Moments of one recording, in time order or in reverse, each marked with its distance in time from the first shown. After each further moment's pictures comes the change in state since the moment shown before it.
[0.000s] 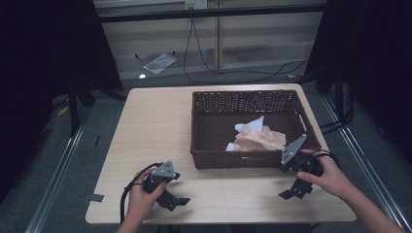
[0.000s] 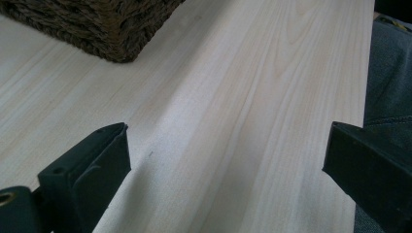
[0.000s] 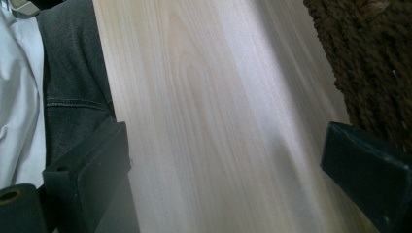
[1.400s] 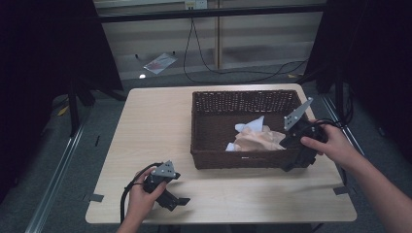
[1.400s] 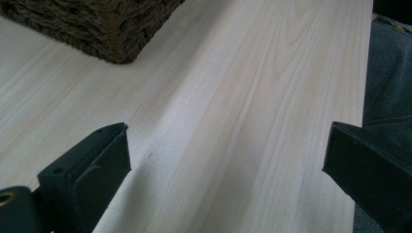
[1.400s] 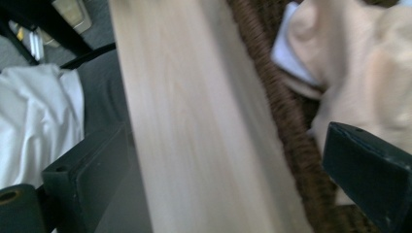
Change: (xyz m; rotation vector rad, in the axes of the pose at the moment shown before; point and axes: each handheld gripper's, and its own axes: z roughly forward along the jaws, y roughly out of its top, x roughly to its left) left arm 0.000 0.000 0.000 -0.002 -0.006 -0.002; right arm -0.025 0.053 -0.068 -0.073 0.034 0.021
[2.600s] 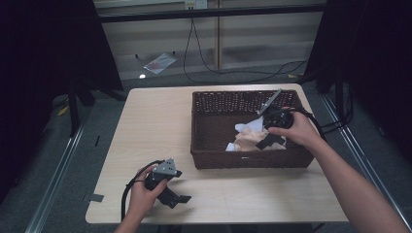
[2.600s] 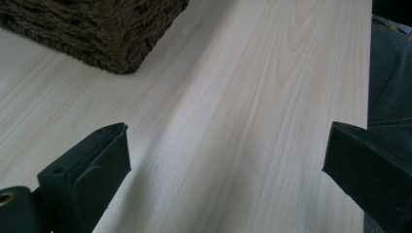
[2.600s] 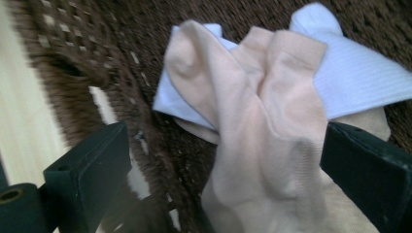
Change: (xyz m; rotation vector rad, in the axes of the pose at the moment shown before) left arm 0.006 0.005 0.003 -0.012 -0.016 0.018; right arm -0.069 0.042 0.055 0.075 -0.183 0.133
